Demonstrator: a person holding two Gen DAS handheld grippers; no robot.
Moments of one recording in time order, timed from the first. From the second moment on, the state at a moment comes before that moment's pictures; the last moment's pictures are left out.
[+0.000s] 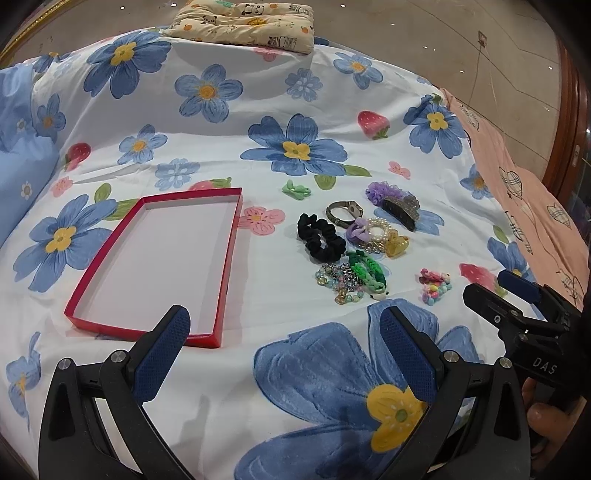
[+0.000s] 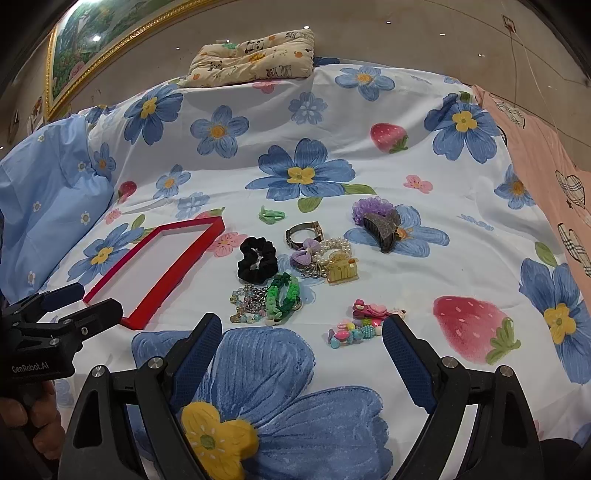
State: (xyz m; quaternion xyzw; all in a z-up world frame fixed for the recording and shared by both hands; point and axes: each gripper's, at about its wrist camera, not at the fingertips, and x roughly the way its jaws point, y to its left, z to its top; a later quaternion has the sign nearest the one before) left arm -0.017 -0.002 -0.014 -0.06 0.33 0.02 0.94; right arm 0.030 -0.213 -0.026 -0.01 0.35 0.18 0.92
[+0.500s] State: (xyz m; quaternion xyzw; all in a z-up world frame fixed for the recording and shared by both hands) left arm -0.016 0.001 -0.017 -0.06 0.34 0.02 0.94; right arm 0.032 -0.211 -0.025 -0.01 0.35 0.18 0.92
